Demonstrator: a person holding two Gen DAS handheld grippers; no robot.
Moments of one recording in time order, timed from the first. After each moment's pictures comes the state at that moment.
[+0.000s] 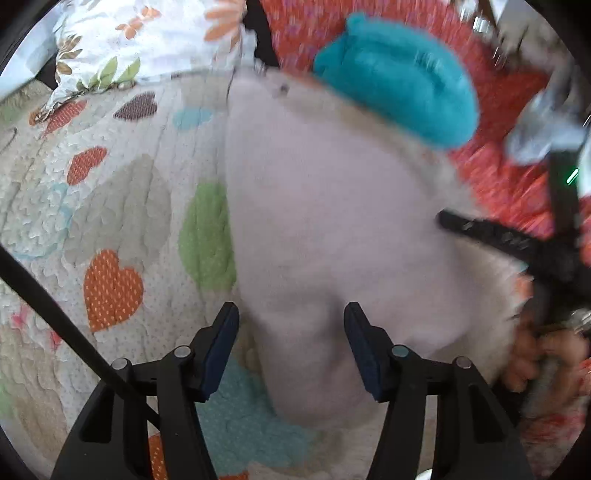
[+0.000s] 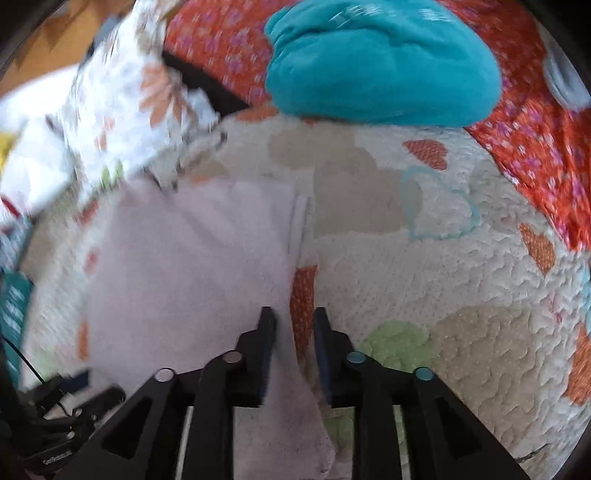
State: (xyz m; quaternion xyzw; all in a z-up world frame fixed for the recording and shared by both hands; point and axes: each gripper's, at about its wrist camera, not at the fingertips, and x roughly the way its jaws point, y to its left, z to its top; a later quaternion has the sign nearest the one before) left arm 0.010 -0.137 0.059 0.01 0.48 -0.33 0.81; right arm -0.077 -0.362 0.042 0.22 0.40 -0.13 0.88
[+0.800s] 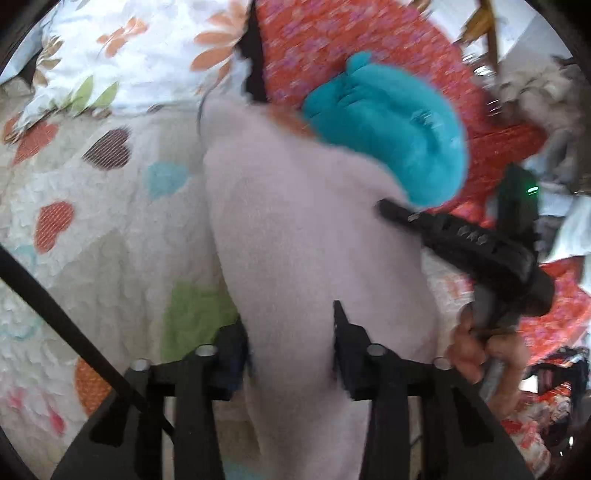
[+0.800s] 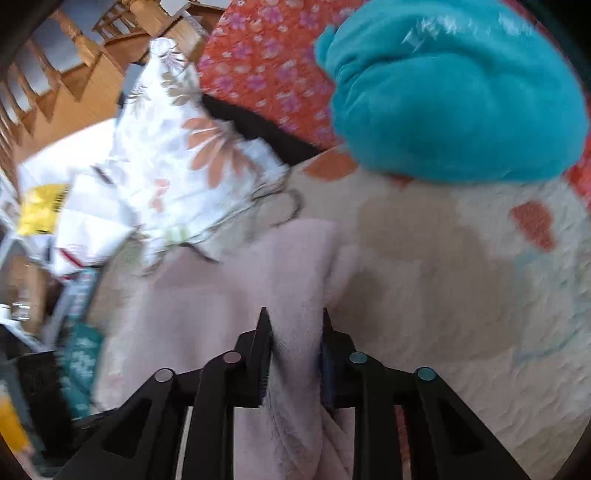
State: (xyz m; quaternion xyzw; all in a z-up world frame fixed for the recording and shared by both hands) left arm 0.085 -0.163 0.076 -0.03 0.50 -0.34 0.80; right arm 0.030 -0.377 0.066 0.27 0.35 -0.04 0.90
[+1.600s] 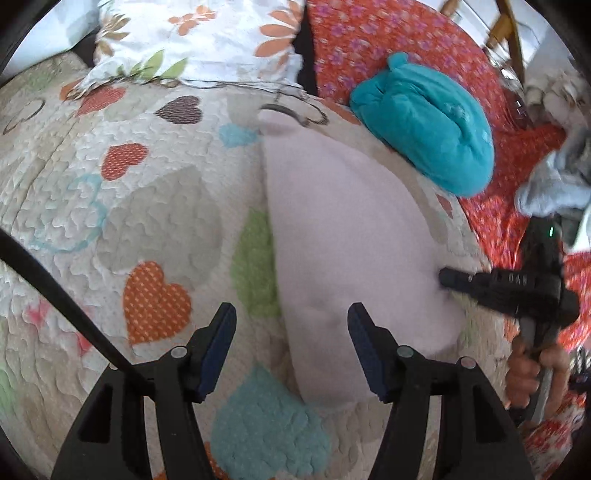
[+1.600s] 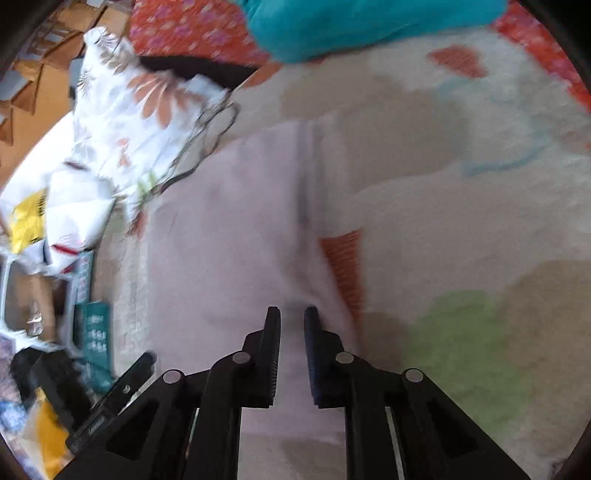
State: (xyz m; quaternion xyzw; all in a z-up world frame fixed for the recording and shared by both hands) left arm 0.030 -0.113 0.057 -0.03 0.48 -0.30 0.82; right arm -0.042 -0.383 0.016 0.35 0.47 -0.04 0.81
